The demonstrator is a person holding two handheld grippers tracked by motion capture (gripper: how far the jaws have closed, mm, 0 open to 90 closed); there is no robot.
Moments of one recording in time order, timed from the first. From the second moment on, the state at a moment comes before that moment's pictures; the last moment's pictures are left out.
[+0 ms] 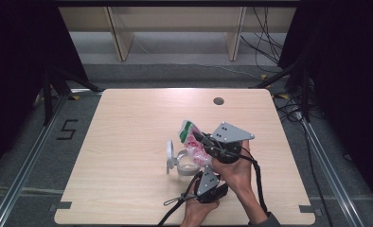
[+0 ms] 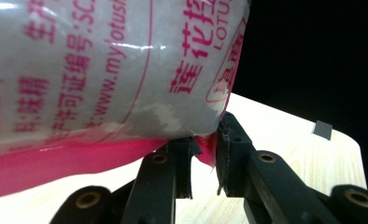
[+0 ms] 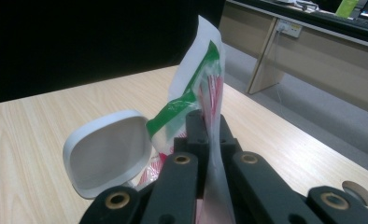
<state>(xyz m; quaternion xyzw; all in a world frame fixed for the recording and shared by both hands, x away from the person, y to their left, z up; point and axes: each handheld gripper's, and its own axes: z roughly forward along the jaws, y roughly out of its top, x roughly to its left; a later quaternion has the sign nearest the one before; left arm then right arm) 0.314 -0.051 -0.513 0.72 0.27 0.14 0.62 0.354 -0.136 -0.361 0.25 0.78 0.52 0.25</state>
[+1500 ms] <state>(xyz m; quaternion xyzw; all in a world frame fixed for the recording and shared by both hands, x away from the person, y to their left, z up) 0.313 -0.052 -0.512 0.72 0.27 0.14 0.63 0.357 -0.130 -0.363 0.25 0.79 0.51 0.24</state>
